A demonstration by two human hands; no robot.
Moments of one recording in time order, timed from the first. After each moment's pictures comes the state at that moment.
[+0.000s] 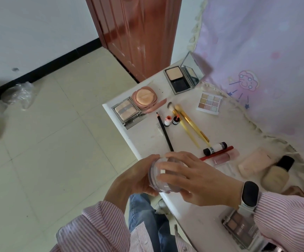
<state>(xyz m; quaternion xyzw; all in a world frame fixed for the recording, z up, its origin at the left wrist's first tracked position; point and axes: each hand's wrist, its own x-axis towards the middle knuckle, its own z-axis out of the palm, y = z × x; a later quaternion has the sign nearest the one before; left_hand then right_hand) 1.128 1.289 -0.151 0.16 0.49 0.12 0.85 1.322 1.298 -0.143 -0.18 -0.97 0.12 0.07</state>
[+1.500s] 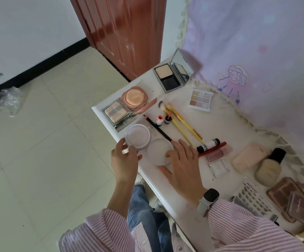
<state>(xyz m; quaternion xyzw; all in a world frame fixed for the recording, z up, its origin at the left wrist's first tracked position) 1.140 1.300 -0.181 0.23 0.75 0.44 0.44 1.293 1.282 -0.205 -0.61 -0.78 0.10 0.09</state>
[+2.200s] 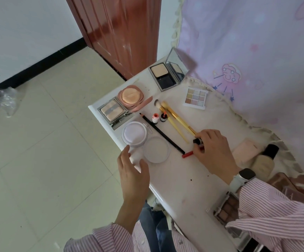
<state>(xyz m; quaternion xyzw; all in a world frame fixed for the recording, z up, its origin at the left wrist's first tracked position) 1.167 1.253 -0.184 0.40 0.76 0.38 0.34 1.374 1.318 -0.181 -0.65 -0.75 0.14 0.07</state>
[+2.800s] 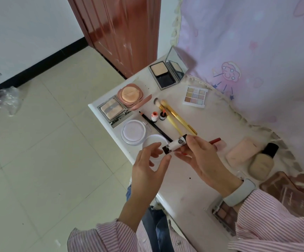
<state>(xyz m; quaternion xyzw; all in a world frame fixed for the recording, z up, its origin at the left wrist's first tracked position) 1.188 1.256 -0.160 0.52 0.65 0.41 0.37 1.322 1.301 -0.130 -0.58 -0.24 0.68 0.37</state>
